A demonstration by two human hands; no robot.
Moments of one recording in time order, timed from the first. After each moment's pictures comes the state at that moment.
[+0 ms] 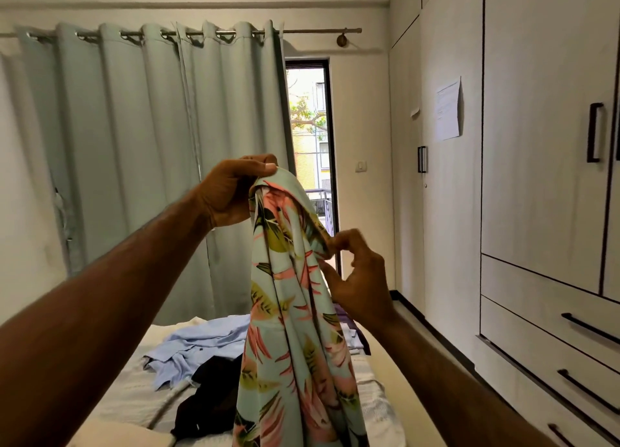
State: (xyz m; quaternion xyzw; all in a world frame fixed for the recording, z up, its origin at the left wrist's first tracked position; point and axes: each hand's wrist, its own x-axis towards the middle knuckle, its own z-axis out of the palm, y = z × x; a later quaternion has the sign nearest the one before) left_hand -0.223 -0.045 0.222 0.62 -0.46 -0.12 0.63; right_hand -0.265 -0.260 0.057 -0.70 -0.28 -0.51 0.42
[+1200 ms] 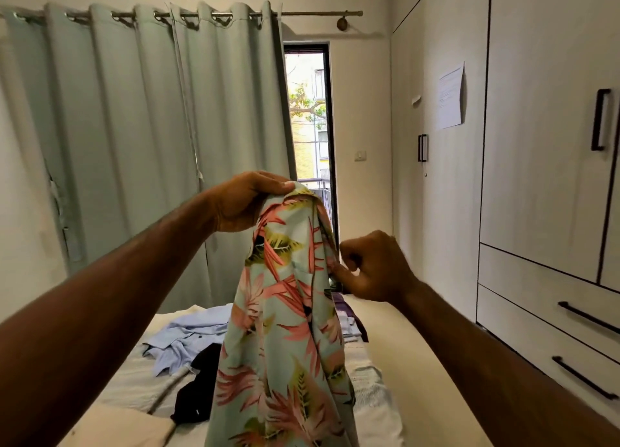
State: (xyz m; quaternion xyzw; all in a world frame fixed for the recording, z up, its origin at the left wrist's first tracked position) left_hand -0.216 -0.055 0.199 0.71 -0.36 -0.20 0.57; right_hand -0.244 -0.302 0.065 -0.79 -0.33 -0.46 0.22
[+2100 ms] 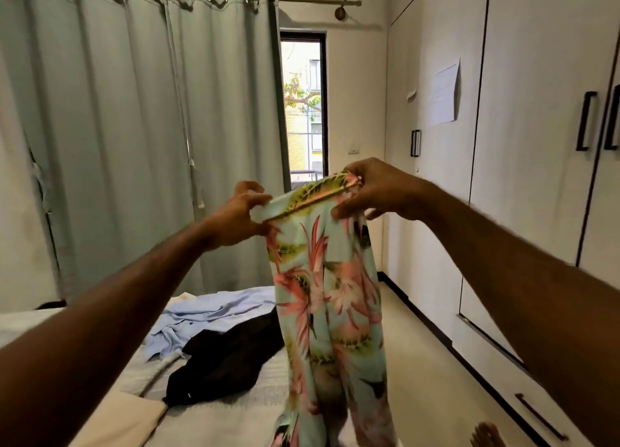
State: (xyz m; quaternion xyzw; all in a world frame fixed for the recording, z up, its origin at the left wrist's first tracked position) left_hand -0.190 -0.031 0.136 0.88 -0.32 0.14 0.31; right_hand -0.282 -0.312 0.185 -0.91 -0.16 -0.12 0.36
